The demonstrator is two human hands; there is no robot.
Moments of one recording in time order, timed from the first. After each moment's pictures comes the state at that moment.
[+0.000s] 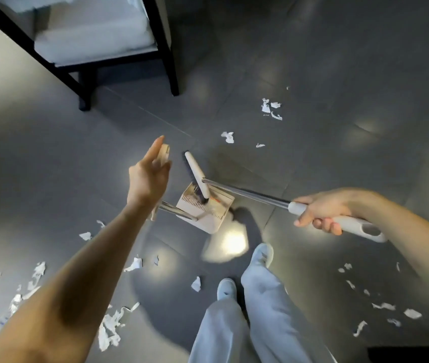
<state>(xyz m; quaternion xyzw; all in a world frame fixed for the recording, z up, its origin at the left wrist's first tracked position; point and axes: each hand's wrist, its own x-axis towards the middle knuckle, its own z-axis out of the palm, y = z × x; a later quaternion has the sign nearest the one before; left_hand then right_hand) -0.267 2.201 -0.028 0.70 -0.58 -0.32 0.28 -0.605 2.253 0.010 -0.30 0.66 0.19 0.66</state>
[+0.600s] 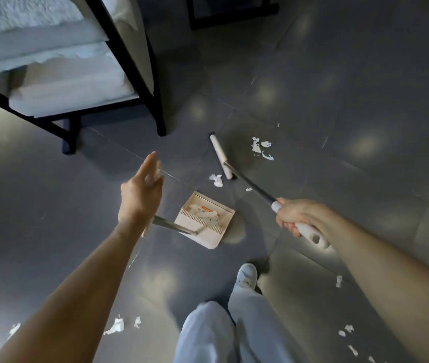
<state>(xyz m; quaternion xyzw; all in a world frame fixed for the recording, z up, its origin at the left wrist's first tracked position) -0.371 1.999 -0.028 0.73 -0.56 -0.30 0.25 -0.682 2.035 -0.043 -0.37 0.73 0.13 0.56</state>
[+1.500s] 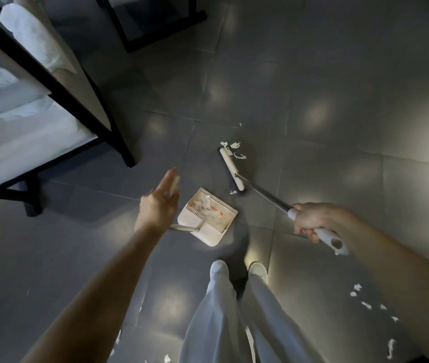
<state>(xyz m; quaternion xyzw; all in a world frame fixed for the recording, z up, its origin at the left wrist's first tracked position) -0.398 1.927 -0.018 0.60 -0.71 -0.34 0.14 -0.698 2.054 -0.008 -0.21 0.78 0.06 0.58</state>
